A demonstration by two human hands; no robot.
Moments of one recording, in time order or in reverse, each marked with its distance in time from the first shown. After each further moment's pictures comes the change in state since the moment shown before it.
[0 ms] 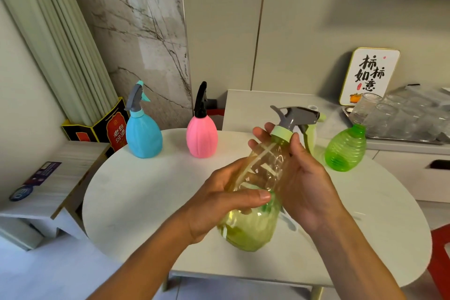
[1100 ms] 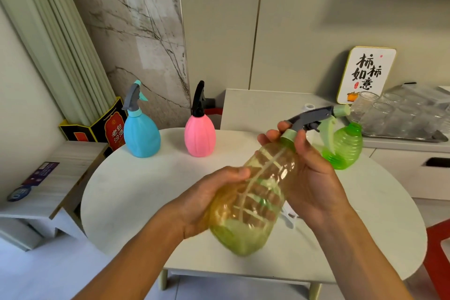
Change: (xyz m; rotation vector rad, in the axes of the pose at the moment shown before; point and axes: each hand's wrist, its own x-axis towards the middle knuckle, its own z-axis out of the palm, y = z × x) left_hand 0.002 0.000 -0.009 -0.385 -0.128 -0.243; right_hand -0.004 -0.009 0.000 0.114 -0.111 -0.072
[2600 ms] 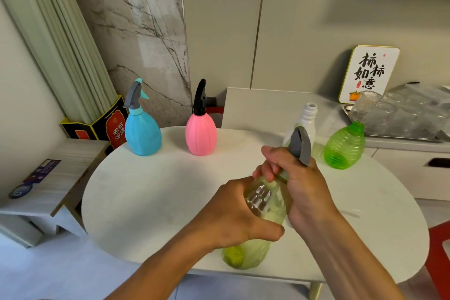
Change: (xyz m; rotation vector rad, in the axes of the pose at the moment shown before) left_hand 0.006 -0.021 0.030 0.730 0.227 0.110; right_hand -0.009 0.016 0.022 -0.485 0.307 -0.026
